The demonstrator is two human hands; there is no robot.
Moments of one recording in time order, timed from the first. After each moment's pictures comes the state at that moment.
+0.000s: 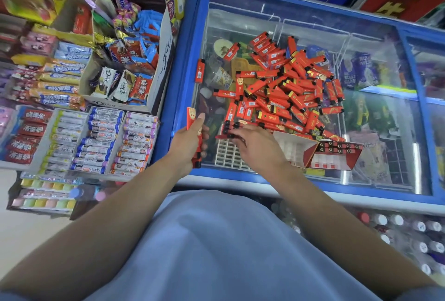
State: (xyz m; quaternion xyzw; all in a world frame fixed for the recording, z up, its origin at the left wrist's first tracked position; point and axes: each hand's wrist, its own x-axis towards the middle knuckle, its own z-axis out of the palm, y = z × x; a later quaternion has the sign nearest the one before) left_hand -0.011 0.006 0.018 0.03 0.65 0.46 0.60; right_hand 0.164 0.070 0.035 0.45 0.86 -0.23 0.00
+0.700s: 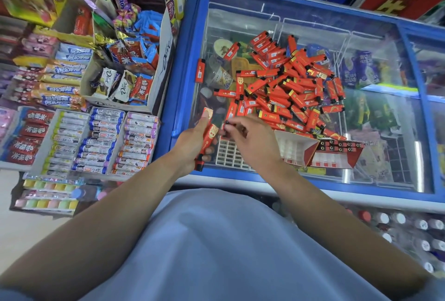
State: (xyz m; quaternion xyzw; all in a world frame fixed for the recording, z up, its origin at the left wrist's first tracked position) left_hand -0.006 0.004 0.033 0.09 0.61 0.43 0.66; right_hand 0.153 0.068 0.032 0.50 0.80 -0.29 -0.15
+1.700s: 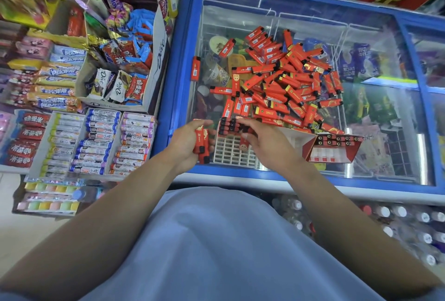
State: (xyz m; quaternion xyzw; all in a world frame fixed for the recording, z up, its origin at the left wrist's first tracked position) left_hand -0.006 0.010 0.029 0.01 0.59 0.47 0.66; right_hand 0.193 0.075 0.048 0.48 0.81 -0.34 -0.02
